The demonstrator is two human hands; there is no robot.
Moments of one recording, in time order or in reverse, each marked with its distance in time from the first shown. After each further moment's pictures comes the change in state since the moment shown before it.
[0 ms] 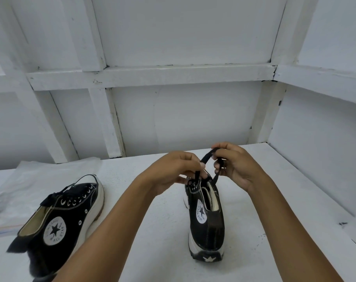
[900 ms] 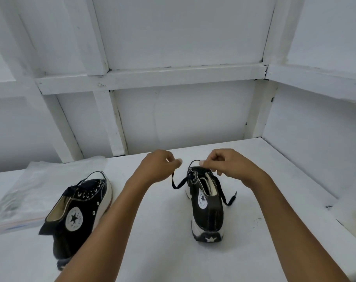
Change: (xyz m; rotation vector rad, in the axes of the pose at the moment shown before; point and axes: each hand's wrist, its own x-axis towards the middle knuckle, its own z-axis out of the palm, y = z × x) left_hand -0.020 -0.013 -0.021 0.750 0.403 -0.108; right_hand -0.040 -0.010 0.013 -0.721 -0.052 -0.029
